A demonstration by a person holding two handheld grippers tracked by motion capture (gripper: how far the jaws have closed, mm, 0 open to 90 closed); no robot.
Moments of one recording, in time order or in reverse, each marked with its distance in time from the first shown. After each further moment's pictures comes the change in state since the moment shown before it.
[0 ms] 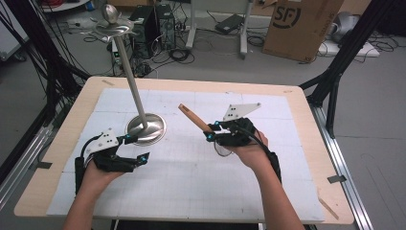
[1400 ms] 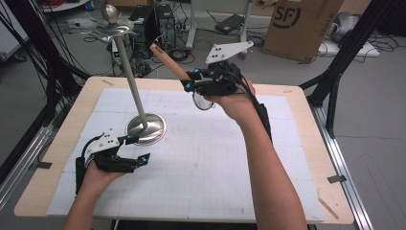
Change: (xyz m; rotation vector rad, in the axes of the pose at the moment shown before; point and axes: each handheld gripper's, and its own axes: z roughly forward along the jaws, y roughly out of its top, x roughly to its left) left arm -0.002 0.000 0.001 0.000 -0.009 0.003; right arm -0.019 0.142 -0.013 -0.161 0.009 -0.122
